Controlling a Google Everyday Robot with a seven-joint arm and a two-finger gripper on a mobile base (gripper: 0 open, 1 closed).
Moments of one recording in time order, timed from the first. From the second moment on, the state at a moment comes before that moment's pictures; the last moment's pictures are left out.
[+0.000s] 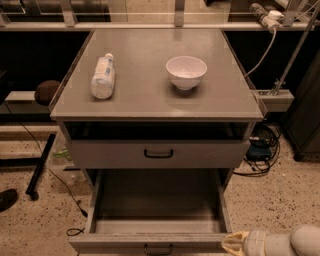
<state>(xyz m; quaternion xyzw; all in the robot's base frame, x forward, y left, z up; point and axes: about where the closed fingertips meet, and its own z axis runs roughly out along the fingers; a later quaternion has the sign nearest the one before) 0.350 -0.229 0.470 -0.49 0.80 0.16 0.29</state>
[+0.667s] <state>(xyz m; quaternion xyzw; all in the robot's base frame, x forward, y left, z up) 0.348 -0.226 0.444 -0.49 0.81 0.18 0.28</state>
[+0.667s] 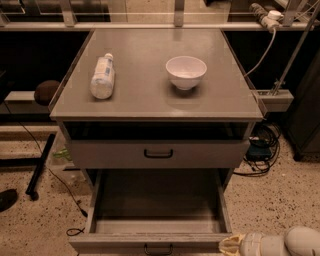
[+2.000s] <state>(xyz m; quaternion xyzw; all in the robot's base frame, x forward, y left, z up) 0.398 -0.198 0.435 -0.52 0.78 0.19 0.30</state>
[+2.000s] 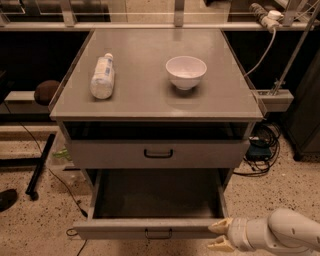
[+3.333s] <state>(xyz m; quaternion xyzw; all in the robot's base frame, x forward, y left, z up) 0.456 -0.198 0.423 -0.50 0.78 0.19 0.33</state>
